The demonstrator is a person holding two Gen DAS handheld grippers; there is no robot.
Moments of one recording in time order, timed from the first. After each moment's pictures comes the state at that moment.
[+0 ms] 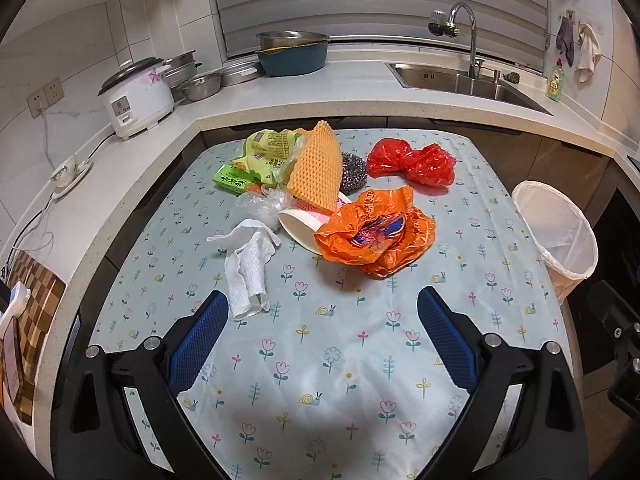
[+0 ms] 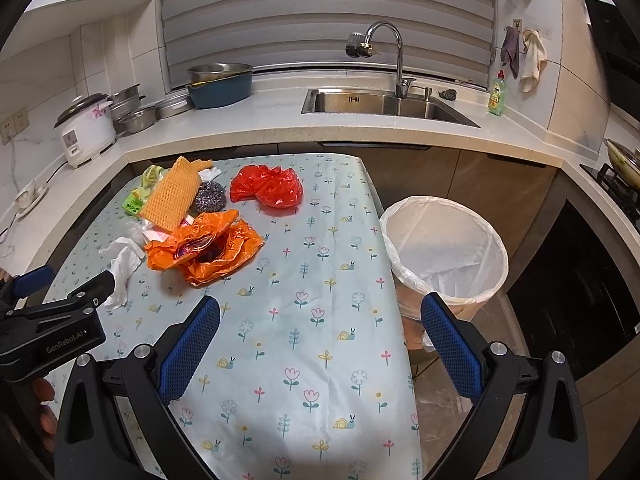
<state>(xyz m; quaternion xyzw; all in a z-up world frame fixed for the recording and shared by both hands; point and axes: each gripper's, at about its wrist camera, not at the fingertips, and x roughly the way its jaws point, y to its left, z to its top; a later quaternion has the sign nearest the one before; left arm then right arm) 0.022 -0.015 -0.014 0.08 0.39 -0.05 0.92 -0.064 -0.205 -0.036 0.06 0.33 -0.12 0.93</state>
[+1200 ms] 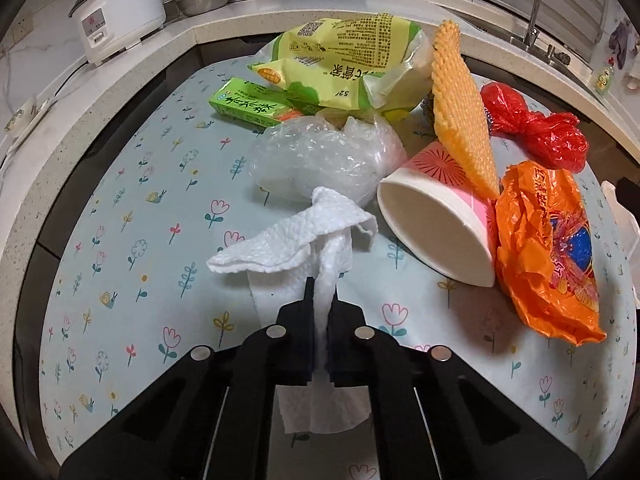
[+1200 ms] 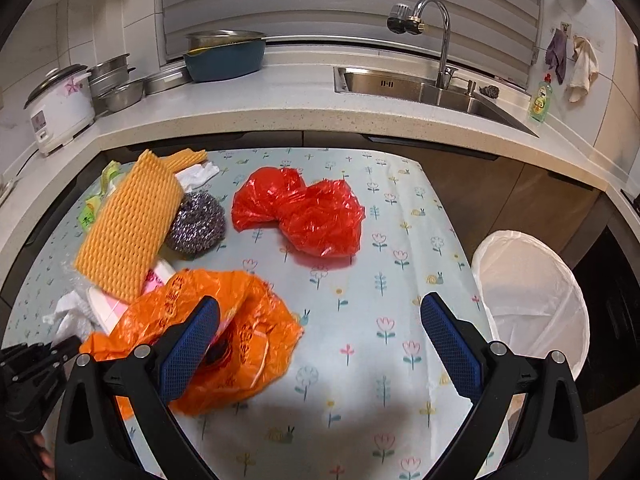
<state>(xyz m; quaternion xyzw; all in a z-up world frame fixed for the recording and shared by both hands) 0.170 0.062 -0.121 0.03 0.48 -0.05 0.87 0.143 -0.180 -0.093 0.03 0.36 -0.12 0.92</state>
